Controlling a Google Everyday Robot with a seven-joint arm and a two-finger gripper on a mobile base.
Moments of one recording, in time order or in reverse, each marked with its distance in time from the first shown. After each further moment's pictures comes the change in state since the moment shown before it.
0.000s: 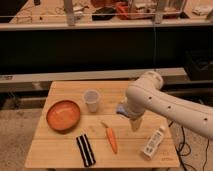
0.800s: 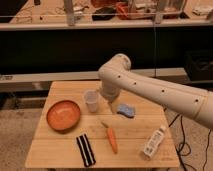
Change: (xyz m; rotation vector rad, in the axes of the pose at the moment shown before) arm -0.021 -0.120 0.016 0.018 -0.026 -0.239
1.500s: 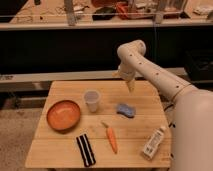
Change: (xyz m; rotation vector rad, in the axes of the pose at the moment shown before) arm 0.190 -0.018 0.049 -0.079 0.041 -0.024
